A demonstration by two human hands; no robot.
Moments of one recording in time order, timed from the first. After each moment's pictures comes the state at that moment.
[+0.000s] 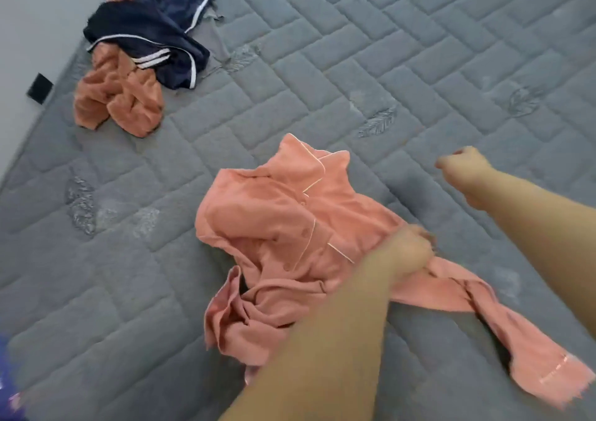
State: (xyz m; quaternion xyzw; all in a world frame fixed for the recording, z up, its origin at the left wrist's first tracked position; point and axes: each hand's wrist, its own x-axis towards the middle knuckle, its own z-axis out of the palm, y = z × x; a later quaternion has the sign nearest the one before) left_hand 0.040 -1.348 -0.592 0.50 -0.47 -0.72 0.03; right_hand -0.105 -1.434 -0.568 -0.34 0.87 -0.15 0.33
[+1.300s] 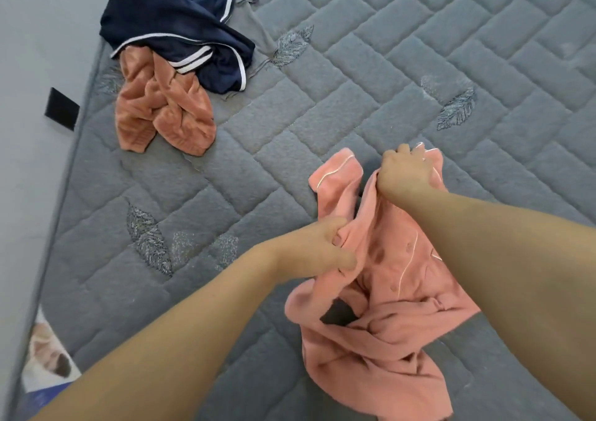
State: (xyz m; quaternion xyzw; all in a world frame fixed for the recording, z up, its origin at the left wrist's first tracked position) left_hand 0.381 -1.457 -0.576 0.40 -0.56 -0.73 -0.04; right_hand 0.166 -1.520 -0.632 -0.55 0.80 0.20 0.14
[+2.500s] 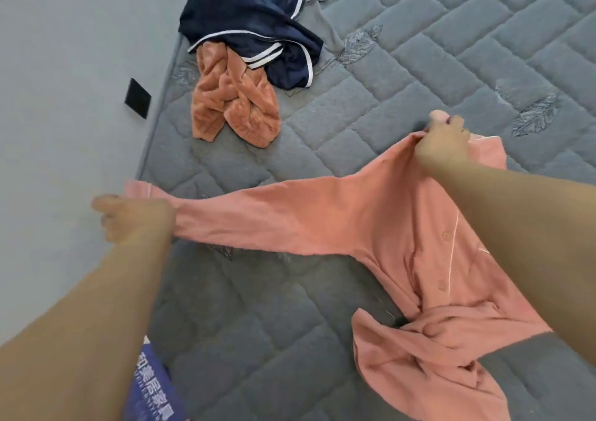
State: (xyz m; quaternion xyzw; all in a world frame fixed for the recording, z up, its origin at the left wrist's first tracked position) left_hand 0.655 -1.508 -0.608 0.95 -0.17 -0.13 0.21; right_hand 0.214 -1.575 -0.646 -0.53 0.83 -0.03 0.15
